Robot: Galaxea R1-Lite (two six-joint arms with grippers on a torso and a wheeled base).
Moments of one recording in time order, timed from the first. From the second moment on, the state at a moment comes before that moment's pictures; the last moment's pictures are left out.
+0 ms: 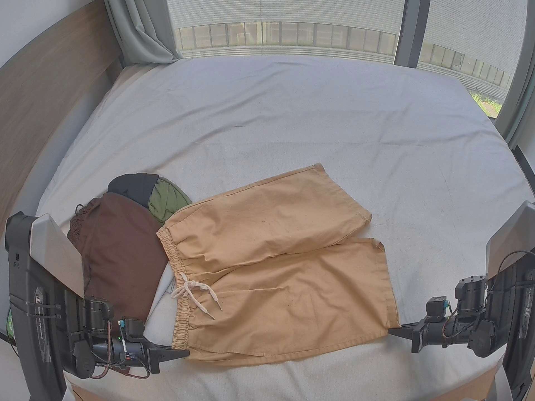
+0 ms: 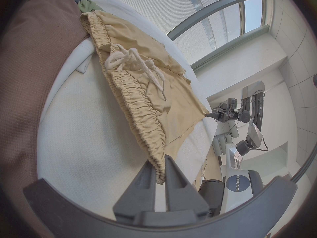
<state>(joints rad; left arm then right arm) -0.04 2.44 -0.02 -1.55 -0.87 -0.01 0.06 2.35 -0.03 -1.54 0.63 -0.09</state>
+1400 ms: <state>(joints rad) -0.02 2.33 -0.05 -1.55 -0.91 -0.12 0.06 2.18 -0.03 -1.48 0.67 -0.08</state>
